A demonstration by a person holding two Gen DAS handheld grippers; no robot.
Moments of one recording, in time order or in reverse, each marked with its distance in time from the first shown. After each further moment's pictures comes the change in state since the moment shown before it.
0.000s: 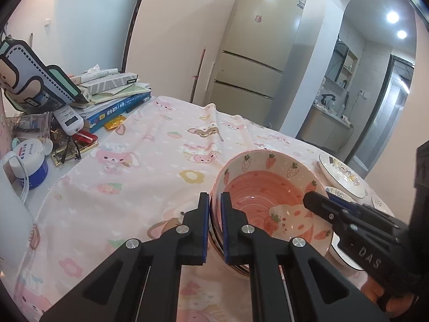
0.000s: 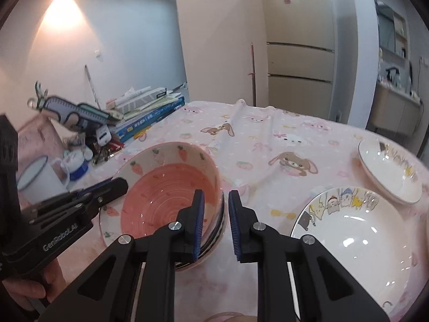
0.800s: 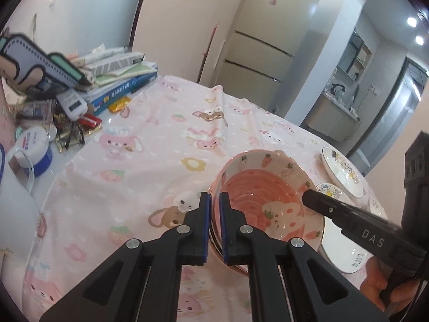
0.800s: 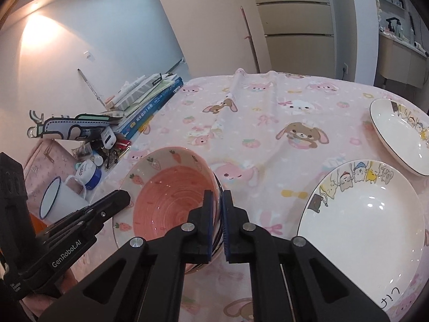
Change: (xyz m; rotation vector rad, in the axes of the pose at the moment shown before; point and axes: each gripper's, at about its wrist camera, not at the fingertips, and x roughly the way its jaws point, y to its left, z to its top) left arm 0.001 -0.004 0.017 -0.052 0.130 0.025; right arm 0.009 -0.020 0.023 0.160 0.200 0.079
